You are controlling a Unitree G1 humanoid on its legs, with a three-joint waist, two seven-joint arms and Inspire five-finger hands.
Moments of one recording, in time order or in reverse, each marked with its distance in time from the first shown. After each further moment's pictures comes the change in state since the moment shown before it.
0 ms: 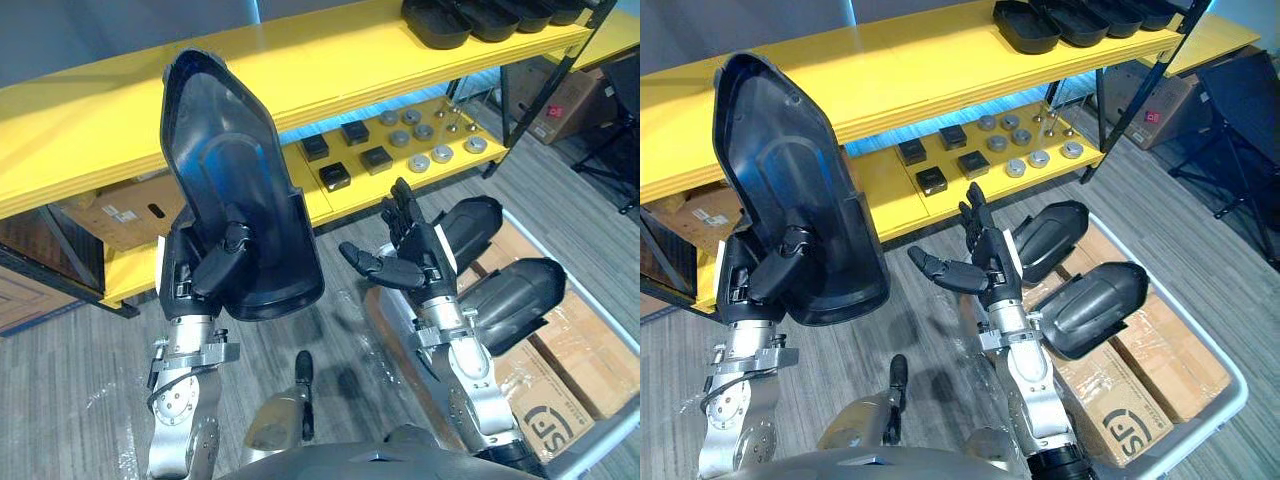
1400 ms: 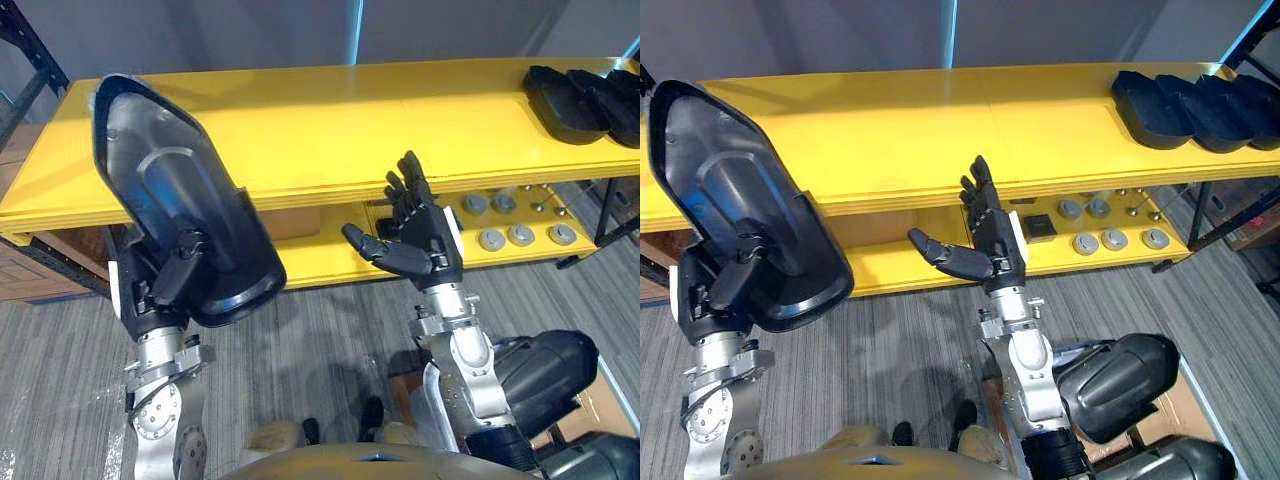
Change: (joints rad) left arm 0.016 -0.050 0.070 0.000 0.006 -0.004 0.078; right arm -0.040 0.015 -0.094 0.051 0.036 -0.108 0.031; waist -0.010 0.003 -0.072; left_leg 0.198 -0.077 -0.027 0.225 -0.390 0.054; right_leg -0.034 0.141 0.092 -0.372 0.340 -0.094
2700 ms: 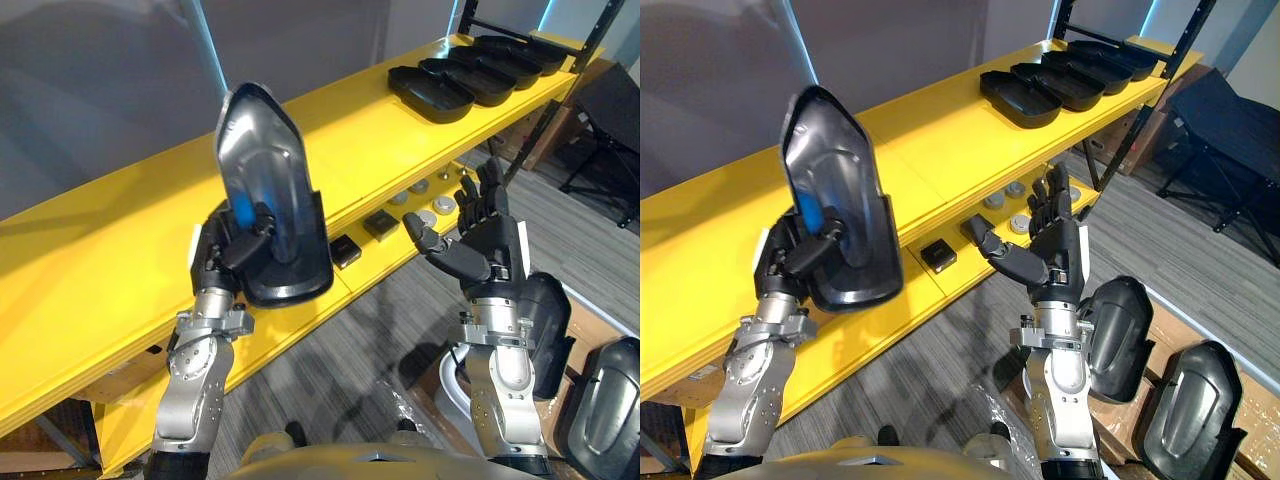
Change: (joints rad) left arm -0.242 0.077 -0.030 0.042 0.026 0.331 0.061; right arm 0.101 0.030 -0.107 -0.132 0.012 0.041 -0.037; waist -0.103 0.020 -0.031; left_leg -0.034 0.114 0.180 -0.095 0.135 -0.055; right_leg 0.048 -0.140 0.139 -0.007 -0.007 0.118
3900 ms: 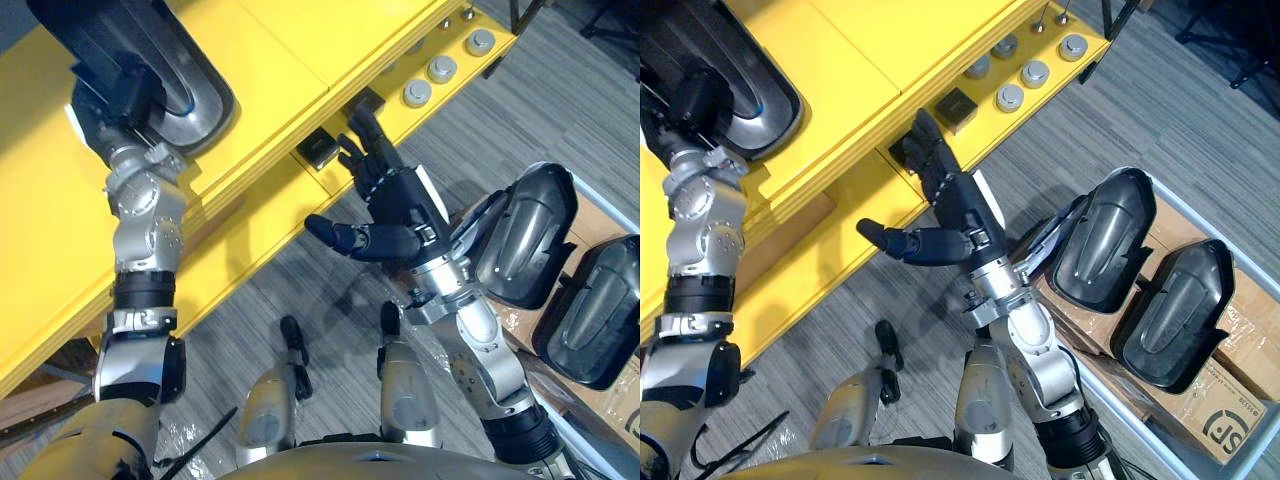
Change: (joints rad) left arm -0.875 0.330 0.163 0.644 -0.202 -0.019 0.416; right arm -0.244 -0.136 0.301 -0.156 0.105 0.205 0.107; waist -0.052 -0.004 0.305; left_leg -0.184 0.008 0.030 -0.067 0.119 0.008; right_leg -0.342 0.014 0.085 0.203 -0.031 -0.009
